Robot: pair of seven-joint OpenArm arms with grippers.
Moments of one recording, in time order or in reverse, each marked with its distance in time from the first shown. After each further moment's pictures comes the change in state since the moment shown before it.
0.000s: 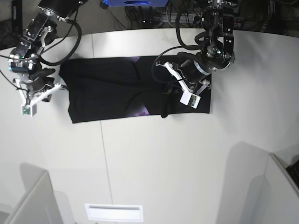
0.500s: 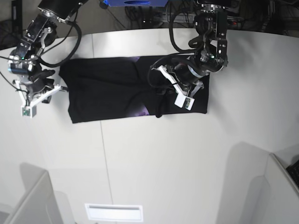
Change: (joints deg) left arm -2.6 3.2 0.2 -5.3 0.0 0.0 0.0; right arm 0.7 0.0 -0.1 0.0 0.0 0.0 -0.2
